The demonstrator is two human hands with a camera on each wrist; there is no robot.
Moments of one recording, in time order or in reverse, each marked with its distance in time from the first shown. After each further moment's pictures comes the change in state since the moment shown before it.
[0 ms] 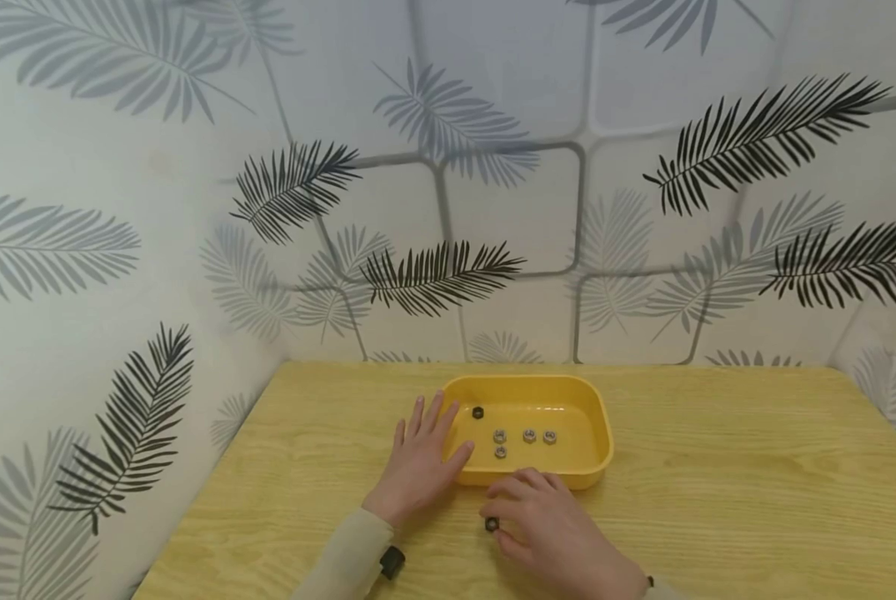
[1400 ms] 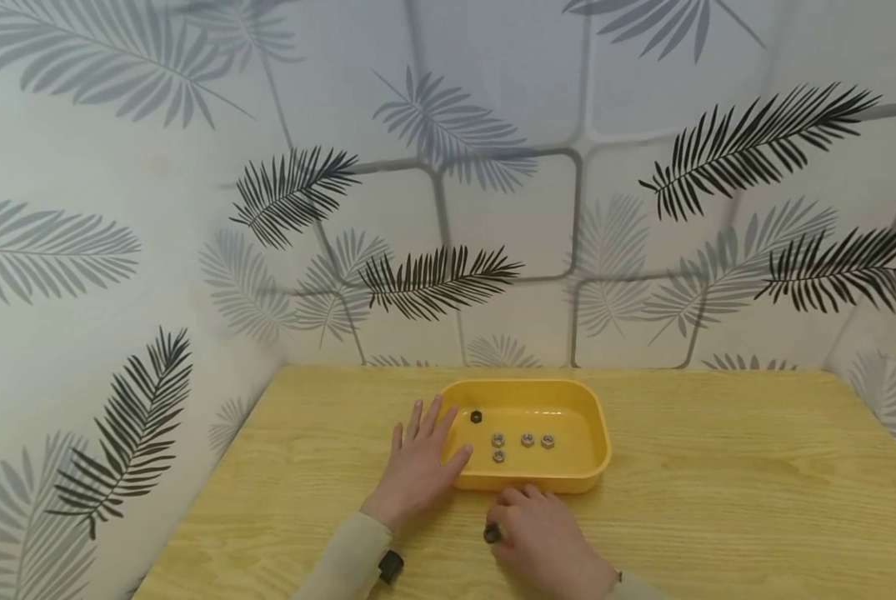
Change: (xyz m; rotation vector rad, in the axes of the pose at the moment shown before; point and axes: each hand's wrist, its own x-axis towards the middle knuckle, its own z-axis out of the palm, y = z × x) left_hand 0.000 0.000 -0.001 0.000 0.004 0.002; right_hand 0.008 0.003 0.023 -0.036 -0.181 0.191
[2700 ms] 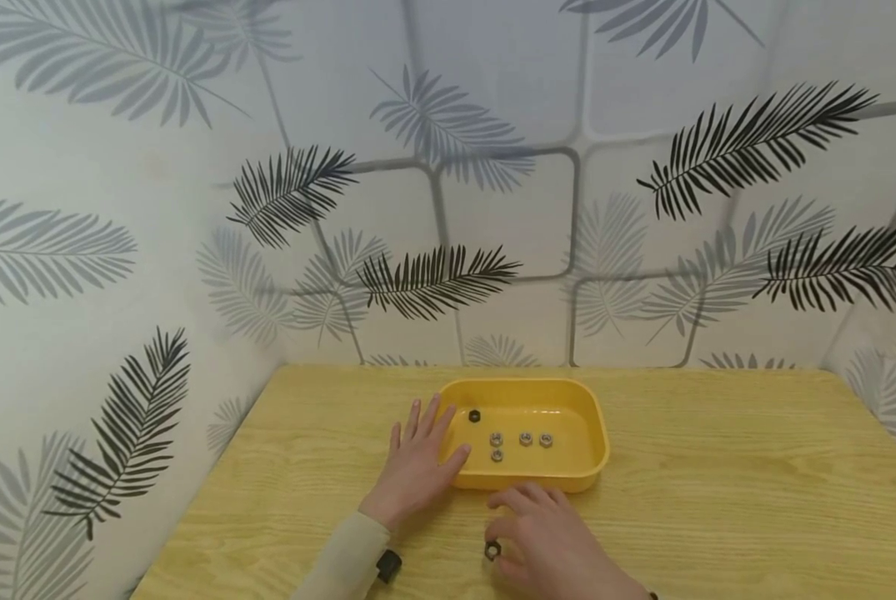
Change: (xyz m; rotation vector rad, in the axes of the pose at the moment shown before) left_hand -0.001 0.001 0.000 0.000 0.009 0.004; right_hand -0.019 -0.017 -0.041 0.073 -0.033 -0.061
